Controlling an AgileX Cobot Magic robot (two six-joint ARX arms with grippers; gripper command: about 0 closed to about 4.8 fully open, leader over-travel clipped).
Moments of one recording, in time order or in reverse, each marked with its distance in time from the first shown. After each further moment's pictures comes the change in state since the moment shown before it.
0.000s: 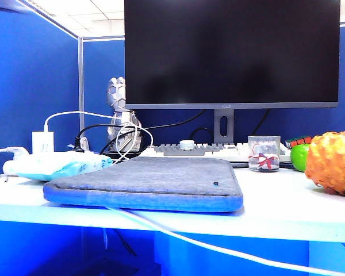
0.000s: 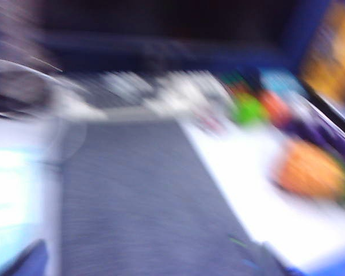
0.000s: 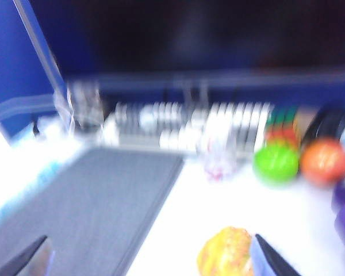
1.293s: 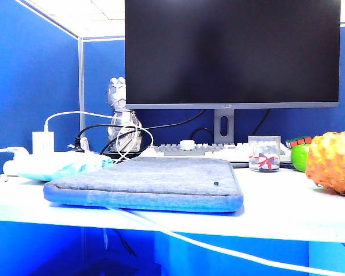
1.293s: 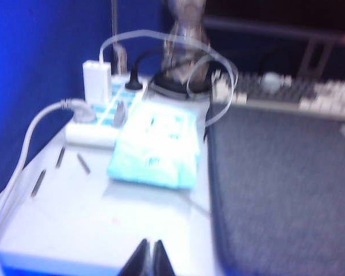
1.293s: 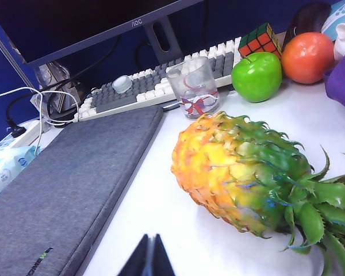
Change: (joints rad) left arm 0.001 -0.748 -0.682 0.106 -0.525 0.022; right arm 0.001 -0.515 -0.642 0.180 0.095 0.240
